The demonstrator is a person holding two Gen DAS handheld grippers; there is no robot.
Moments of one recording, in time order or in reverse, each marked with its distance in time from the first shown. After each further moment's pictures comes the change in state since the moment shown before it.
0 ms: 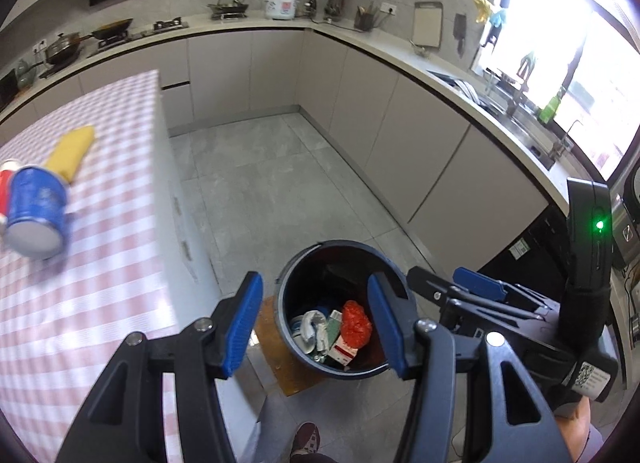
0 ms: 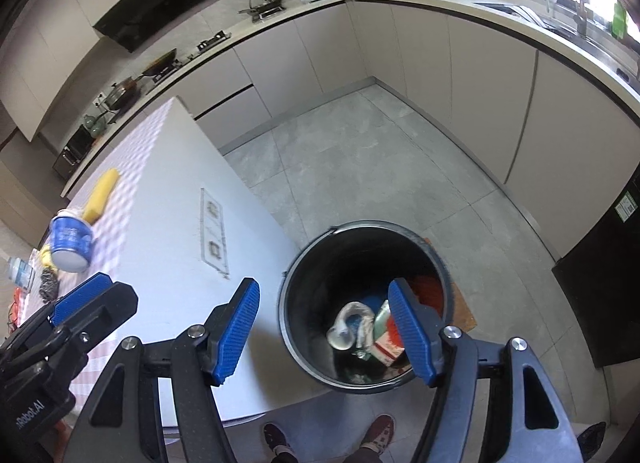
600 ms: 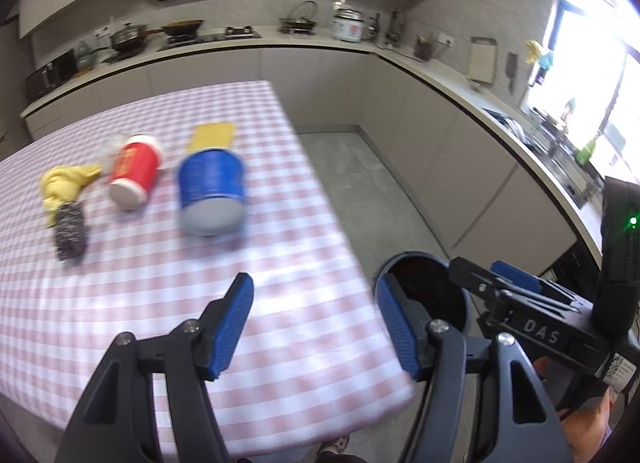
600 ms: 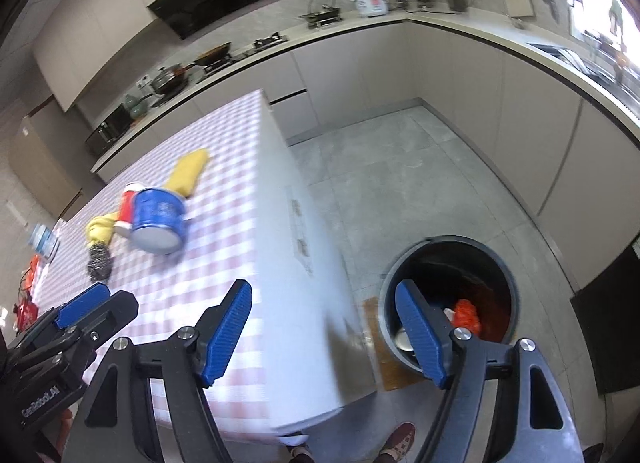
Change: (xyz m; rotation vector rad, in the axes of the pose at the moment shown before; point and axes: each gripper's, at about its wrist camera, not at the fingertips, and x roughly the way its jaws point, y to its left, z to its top) left arm -0.079 0.119 -0.022 -0.125 -0.068 0.142; right arm -0.034 0.143 -0.017 -0.125 -0.041 0.081
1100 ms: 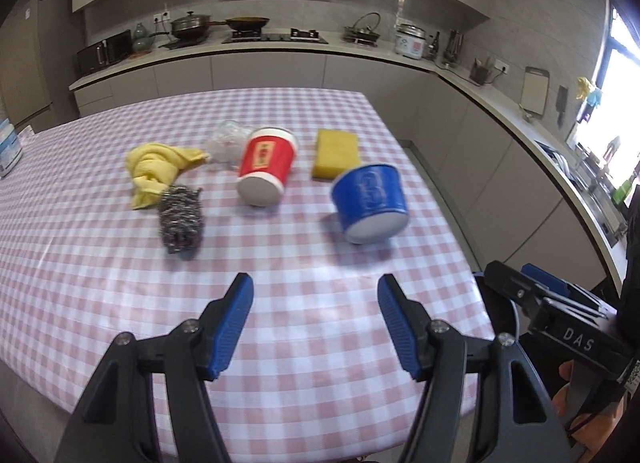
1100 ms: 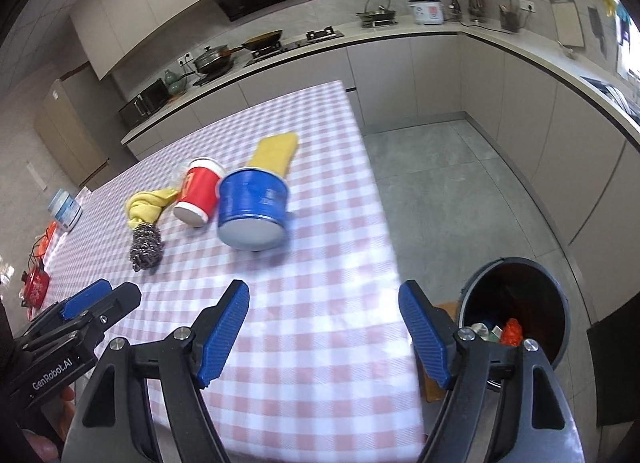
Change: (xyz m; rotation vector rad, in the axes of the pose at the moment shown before) left arm -0.022 0.121 -0.002 -0.108 -0.026 0.123; right arm 0.028 0.122 0.002 -0.124 0.006 0.069
